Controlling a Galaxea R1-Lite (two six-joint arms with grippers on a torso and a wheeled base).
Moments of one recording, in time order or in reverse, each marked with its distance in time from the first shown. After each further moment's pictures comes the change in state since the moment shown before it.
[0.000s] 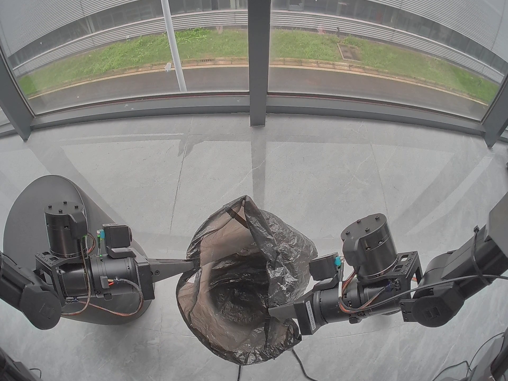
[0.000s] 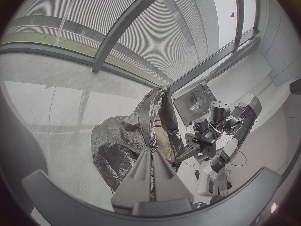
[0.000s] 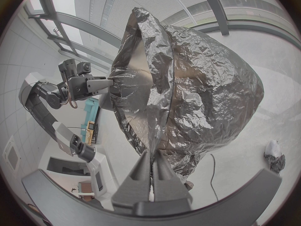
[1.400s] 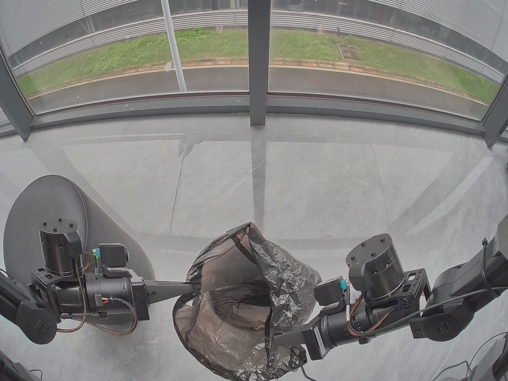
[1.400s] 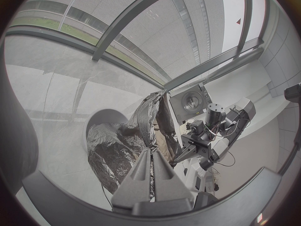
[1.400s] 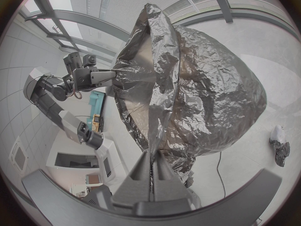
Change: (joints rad) left arm -0.013 -0.049 0.108 -0.017 -0.046 -0.081; right arm 0.051 -0.052 0.101 0.024 0.038 0.027
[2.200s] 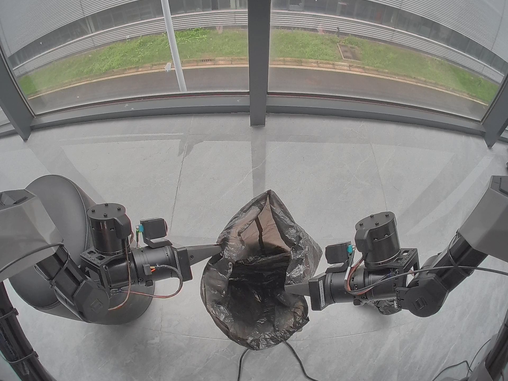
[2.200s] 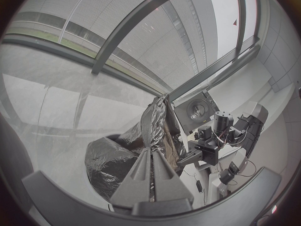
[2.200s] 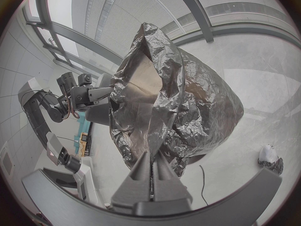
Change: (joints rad) left arm -0.036 0.383 -0.224 -0.322 0.095 -0.040; right arm -0.204 0.170 -0.055 -0.250 -0.013 -0.048
